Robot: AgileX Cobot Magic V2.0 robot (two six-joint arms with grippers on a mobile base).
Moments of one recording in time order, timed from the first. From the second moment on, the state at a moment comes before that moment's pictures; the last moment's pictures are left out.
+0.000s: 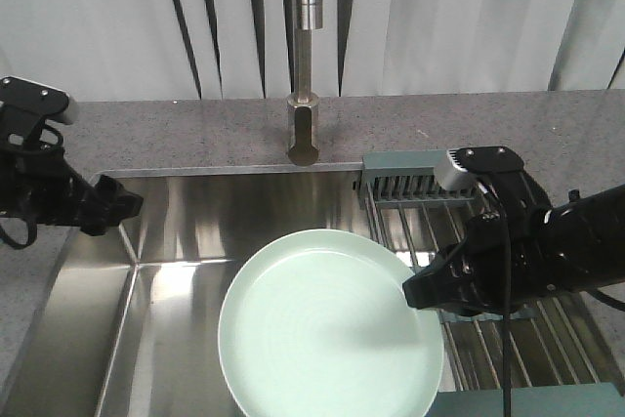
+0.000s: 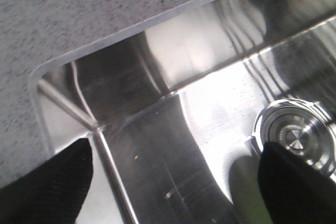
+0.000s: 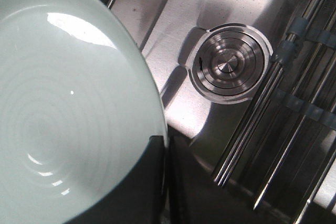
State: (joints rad) left arm -0.06 1.47 -1.00 -0.60 0.57 0.79; right arm 0.27 1.31 -0.87 0.70 0.85 -0.54
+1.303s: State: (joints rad) left arm -0.16 2.04 -1.63 -1.08 0.97 1.57; right arm 0.27 1.31 -0.87 0.70 0.85 -0.54
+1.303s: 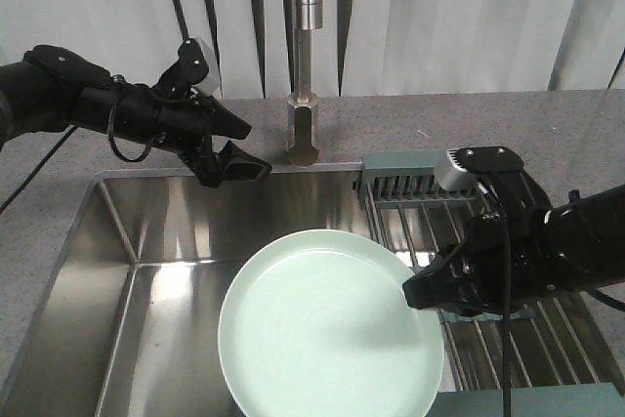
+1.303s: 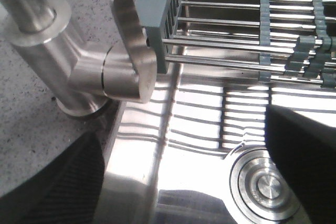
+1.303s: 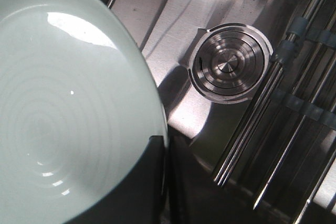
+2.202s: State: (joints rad) left arm -0.26 2.17 -1.88 -1.15 1.01 1.58; right arm 0.27 1.31 -0.87 0.70 0.85 -0.54
